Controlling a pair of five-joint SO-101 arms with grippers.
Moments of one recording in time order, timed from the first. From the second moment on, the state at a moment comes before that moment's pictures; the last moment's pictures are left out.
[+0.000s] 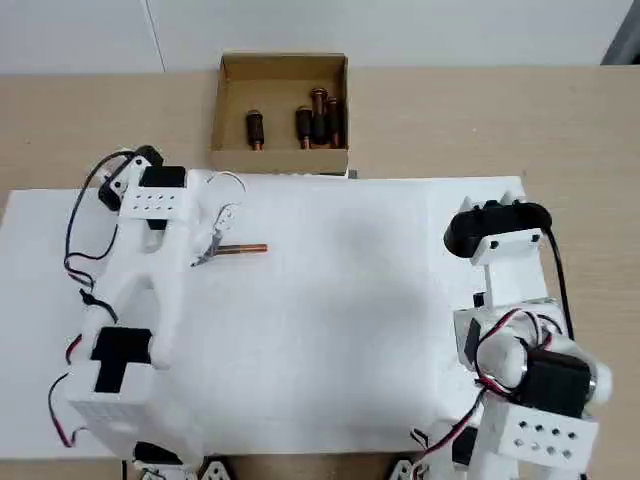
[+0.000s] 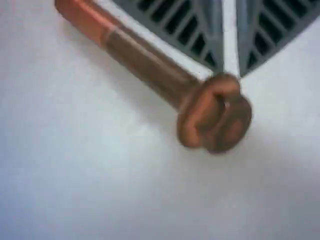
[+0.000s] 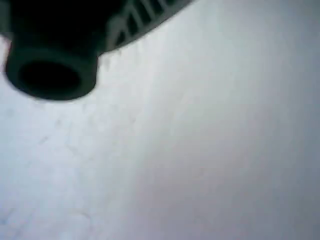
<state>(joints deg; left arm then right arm) -1.1 12.2 7.5 78.1 58.9 9.6 -62.2 38.2 92.0 18.7</state>
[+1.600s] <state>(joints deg) 0.4 22.6 -1.8 77.8 58.9 9.6 -62.2 39.0 92.0 18.7</state>
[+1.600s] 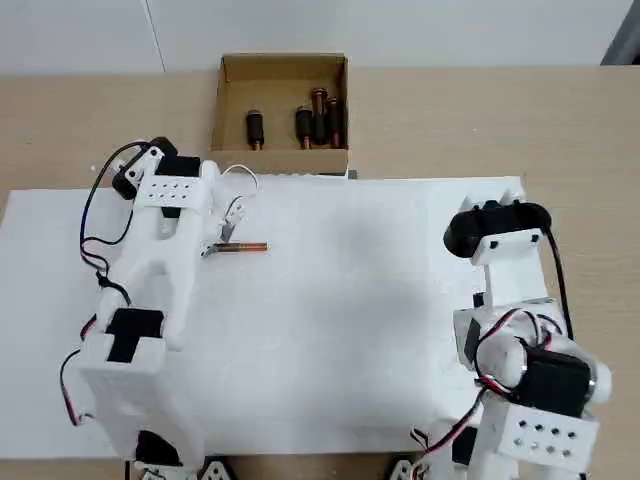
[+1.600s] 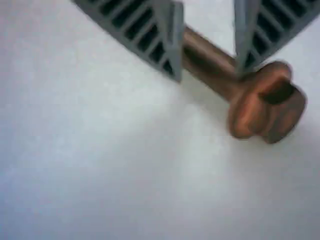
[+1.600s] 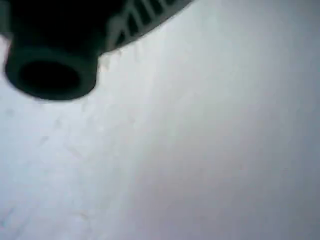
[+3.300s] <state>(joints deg) -0.7 37.6 -22.4 93.2 59.8 9.6 -62.2 39.8 90.5 18.7</state>
